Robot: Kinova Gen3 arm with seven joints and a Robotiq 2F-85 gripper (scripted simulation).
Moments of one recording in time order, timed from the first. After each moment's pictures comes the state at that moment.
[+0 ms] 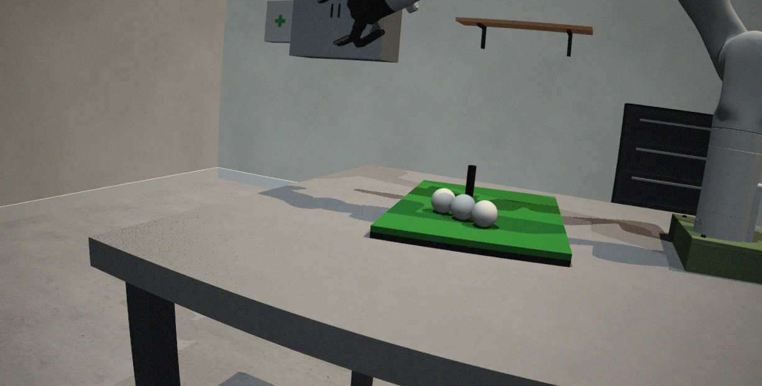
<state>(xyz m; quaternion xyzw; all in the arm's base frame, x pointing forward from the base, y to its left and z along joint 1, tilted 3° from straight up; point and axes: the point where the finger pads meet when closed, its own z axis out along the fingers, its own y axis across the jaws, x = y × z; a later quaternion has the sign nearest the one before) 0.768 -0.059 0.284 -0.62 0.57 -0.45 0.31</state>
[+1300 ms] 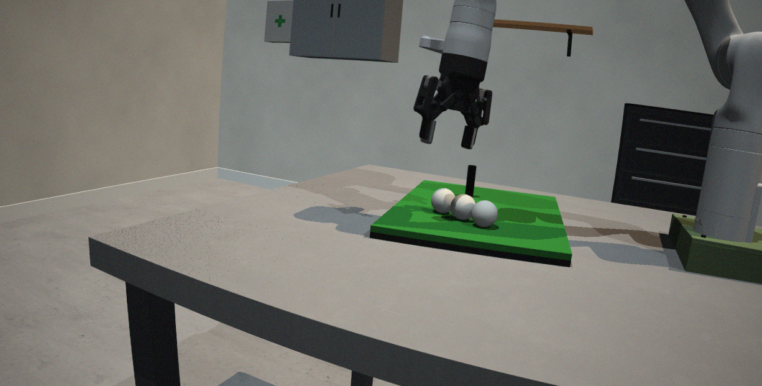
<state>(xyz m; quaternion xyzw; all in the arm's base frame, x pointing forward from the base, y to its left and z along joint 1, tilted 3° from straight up) 0.476 0.047 0.082 -0.95 0.30 -0.04 0.01</state>
